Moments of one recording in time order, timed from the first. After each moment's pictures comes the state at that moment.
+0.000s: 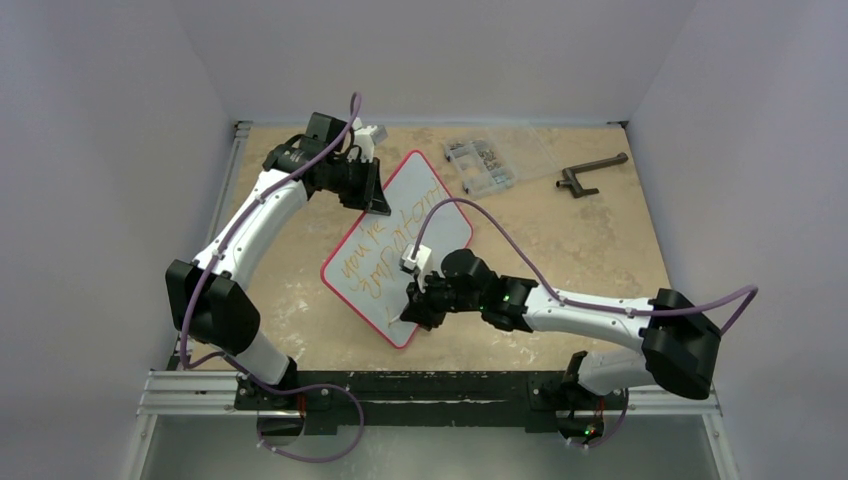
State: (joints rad) left arm -0.35 1.60 1.55 -0.89 0.47 -0.17; right arm 1.05 1.32 0.73 0.07 -0.26 0.17
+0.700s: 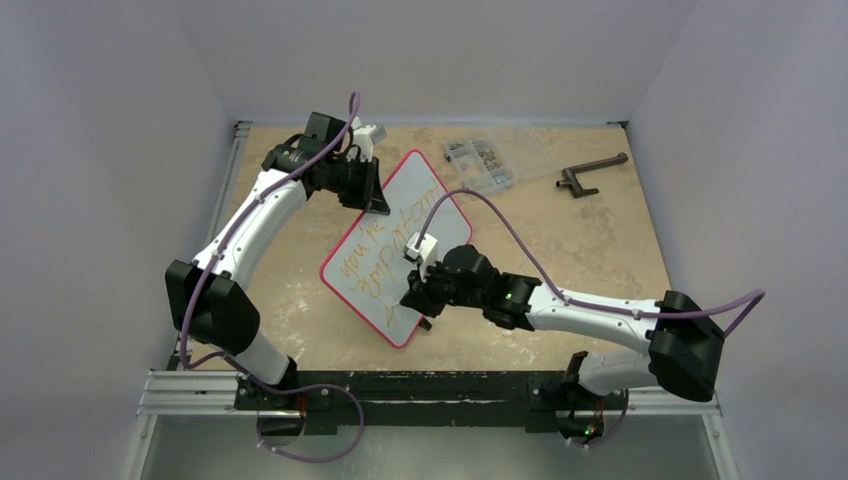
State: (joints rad) left arm -0.34 1.60 1.55 -0.89 0.47 -0.17; right arm 1.05 1.30 0.77 0.06 -0.12 0.19
